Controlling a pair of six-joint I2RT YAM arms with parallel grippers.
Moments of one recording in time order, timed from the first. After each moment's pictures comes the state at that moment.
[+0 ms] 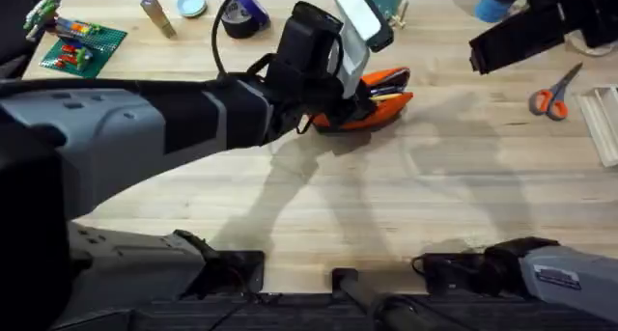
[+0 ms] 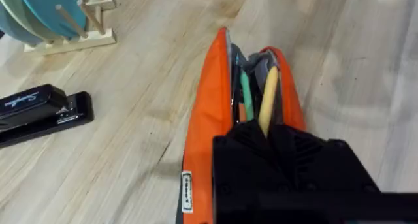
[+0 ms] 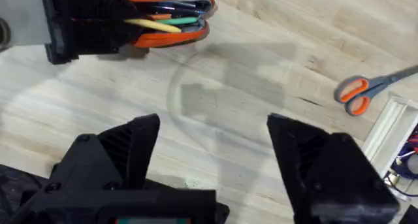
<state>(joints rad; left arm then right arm) -0.58 1.56 0.78 0.14 0.42 0.35 0.20 1.35 1.75 -1.55 0.02 -0.16</state>
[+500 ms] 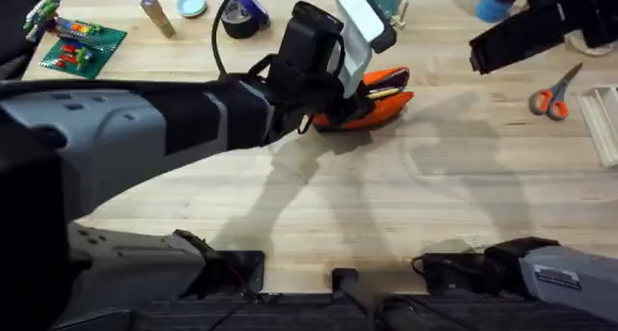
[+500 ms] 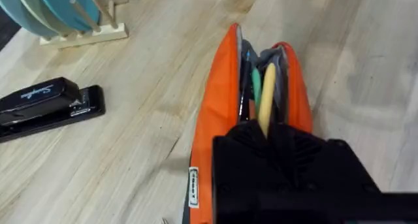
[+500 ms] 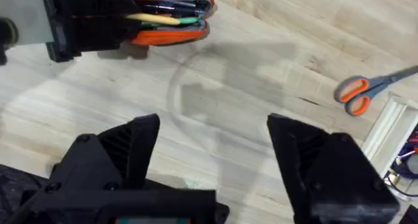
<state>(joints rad) -0.59 1.56 0.78 0.14 0.35 0.35 0.20 1.35 1.75 -1.55 0.02 -0.16</state>
